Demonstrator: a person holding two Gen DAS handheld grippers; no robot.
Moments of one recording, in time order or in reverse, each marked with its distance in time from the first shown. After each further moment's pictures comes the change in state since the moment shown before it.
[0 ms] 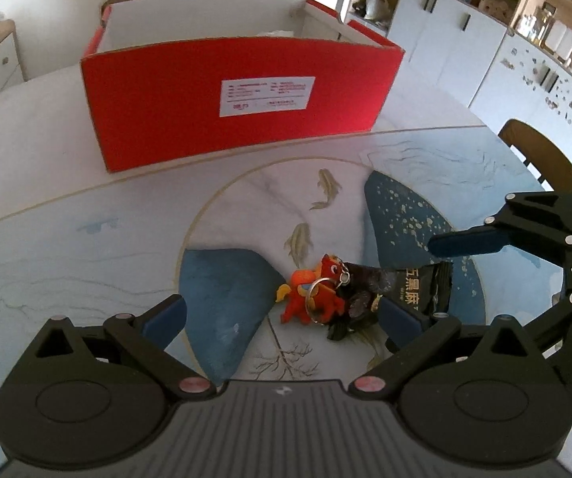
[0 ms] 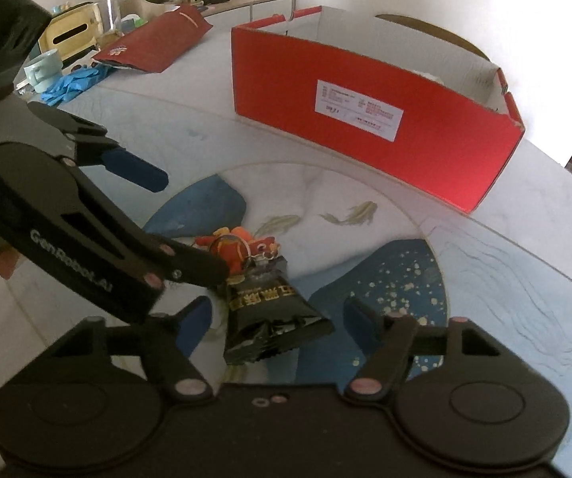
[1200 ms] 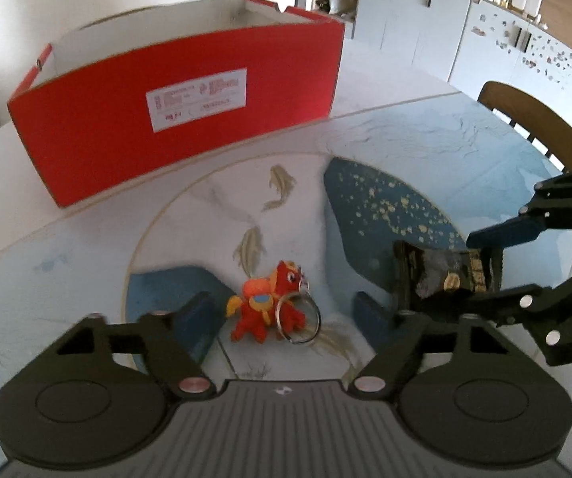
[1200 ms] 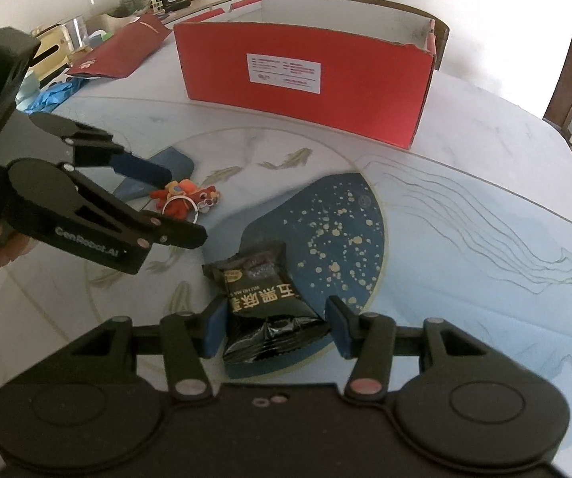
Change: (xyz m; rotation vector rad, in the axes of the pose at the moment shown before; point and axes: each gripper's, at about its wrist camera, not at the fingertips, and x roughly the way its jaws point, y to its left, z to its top) left arm 0.023 -0.037 -0.006 0.155 -0.029 0.026; right arm -0.028 -0.048 -0.046 0.123 0.008 -0.004
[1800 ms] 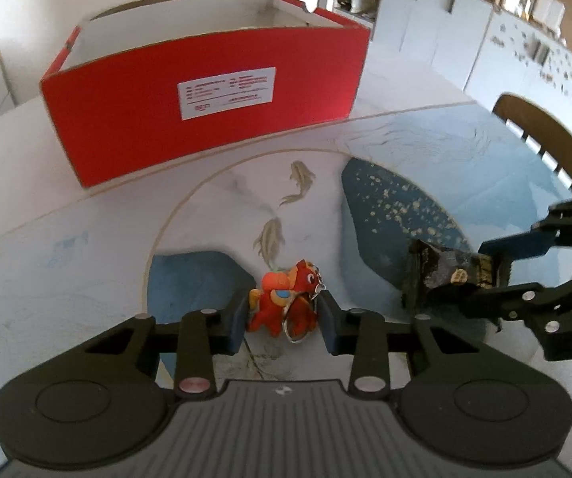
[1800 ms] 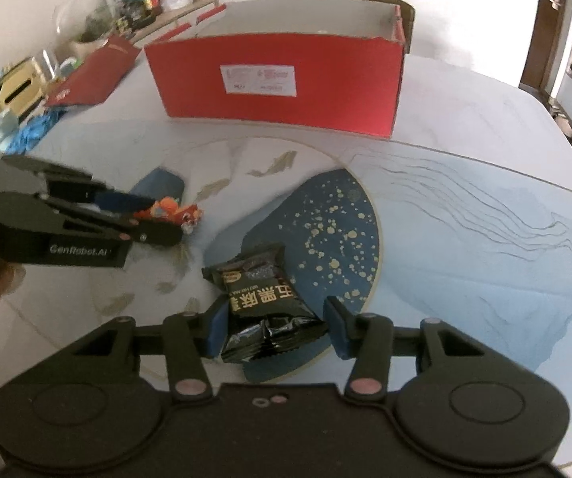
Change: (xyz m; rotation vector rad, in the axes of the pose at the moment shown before) left arm -0.016 0.010 -0.002 -0.085 0.011 0.003; right arm -0.010 0.004 0.003 0.151 -0.004 -0.014
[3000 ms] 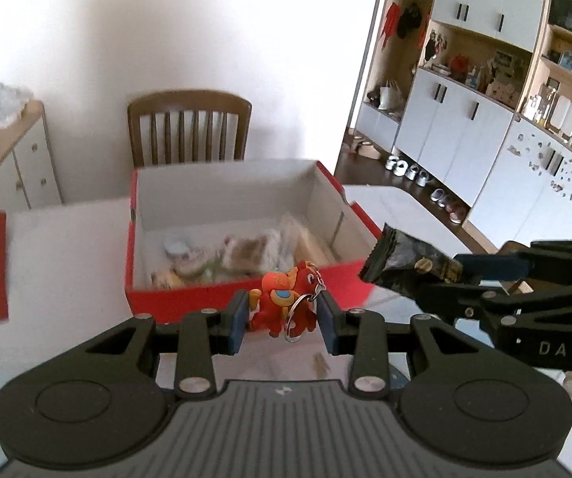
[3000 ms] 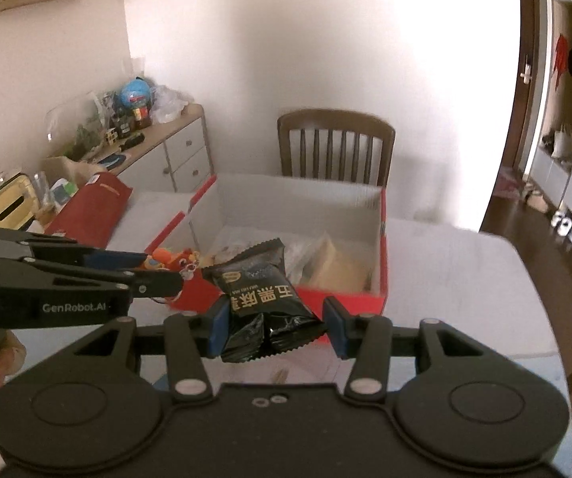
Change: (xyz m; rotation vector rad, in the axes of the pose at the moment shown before) left arm -0.090 0.029 0.122 -0.108 -0.252 0.045; right arm -0.053 0.015 0.145 -0.008 -0.290 -0.072
